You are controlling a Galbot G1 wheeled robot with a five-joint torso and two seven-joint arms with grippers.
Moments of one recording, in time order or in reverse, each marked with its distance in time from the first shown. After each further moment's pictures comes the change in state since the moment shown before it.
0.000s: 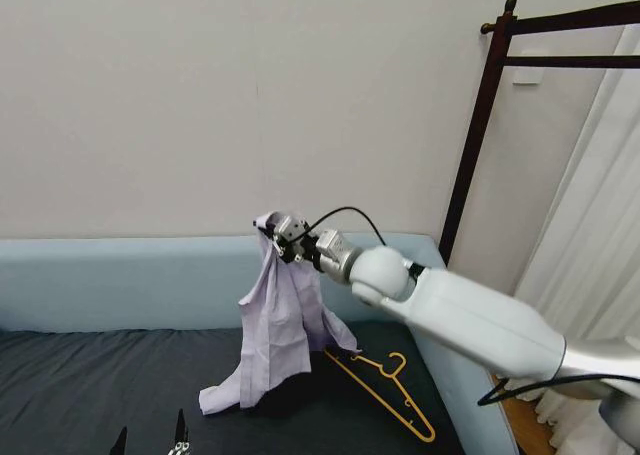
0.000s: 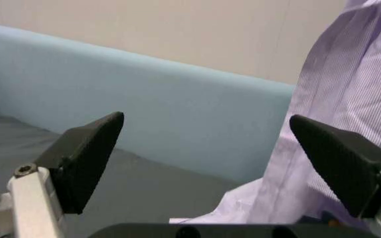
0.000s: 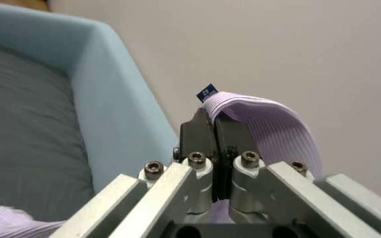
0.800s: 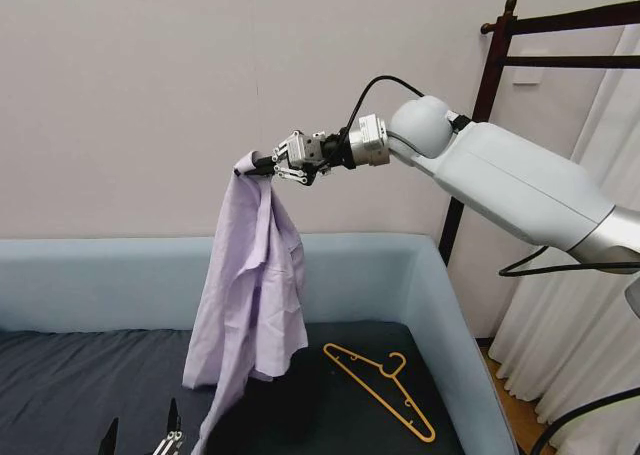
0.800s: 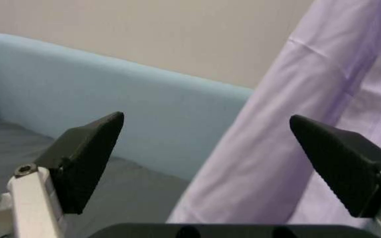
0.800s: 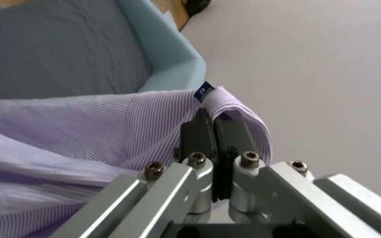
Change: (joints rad) left arm 0.023 -0.001 -0.016 -0.061 -0.009 0.021 -0.009; right arm 0.359 0.048 -0.012 -0.304 -0.115 0.440 -0.714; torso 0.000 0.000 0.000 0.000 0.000
